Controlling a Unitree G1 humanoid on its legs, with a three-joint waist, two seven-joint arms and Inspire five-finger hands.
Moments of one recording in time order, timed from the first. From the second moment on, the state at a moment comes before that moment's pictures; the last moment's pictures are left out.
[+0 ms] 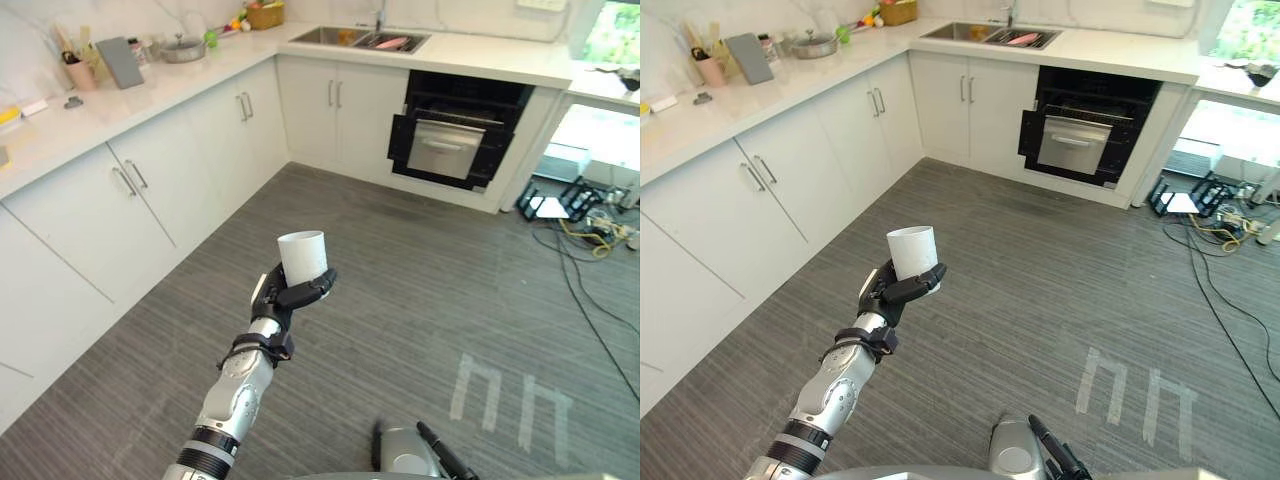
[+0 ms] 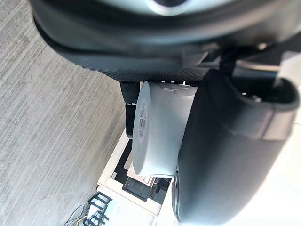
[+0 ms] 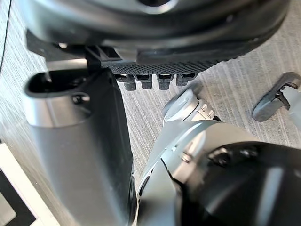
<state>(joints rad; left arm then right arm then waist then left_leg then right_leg) -0.07 0.15 -0.24 0.17 -0.55 0.02 0.06 0.22 -0.07 -0.32 1.04 0.60 0.00 0.18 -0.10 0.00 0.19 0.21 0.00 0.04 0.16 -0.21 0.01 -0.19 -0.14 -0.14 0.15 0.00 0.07</state>
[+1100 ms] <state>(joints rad) 0.13 0.12 -0.11 -0.07 -0.48 -0.05 0.08 0.11 -0.14 -0.06 0.45 0.59 -0.16 0.11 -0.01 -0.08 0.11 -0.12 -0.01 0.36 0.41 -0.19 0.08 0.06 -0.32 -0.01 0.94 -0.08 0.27</state>
